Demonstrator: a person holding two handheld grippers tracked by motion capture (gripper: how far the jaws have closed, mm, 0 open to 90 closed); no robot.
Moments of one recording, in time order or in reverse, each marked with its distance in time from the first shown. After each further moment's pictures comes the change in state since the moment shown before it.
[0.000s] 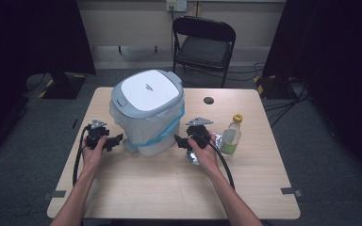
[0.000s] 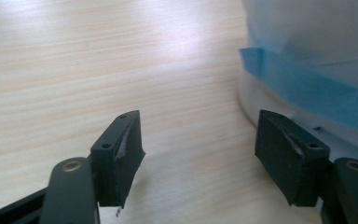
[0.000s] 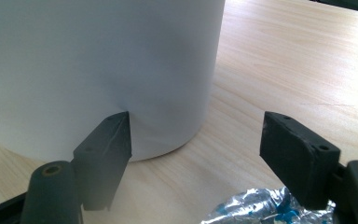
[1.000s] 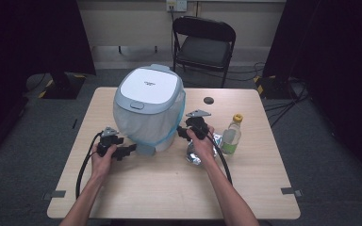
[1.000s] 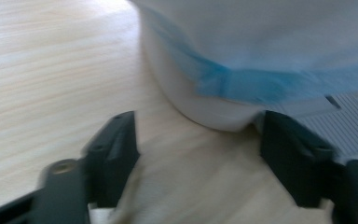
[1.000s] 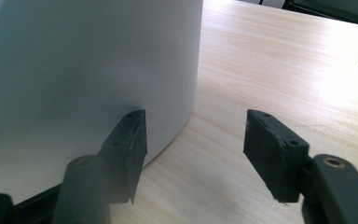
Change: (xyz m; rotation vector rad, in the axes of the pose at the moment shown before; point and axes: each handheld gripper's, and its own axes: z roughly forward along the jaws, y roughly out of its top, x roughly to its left) left arm -0.035 -0.014 -0.001 0.003 -0.193 0.047; right arm -0.016 0.016 0.025 -0.015 -0.071 0.054
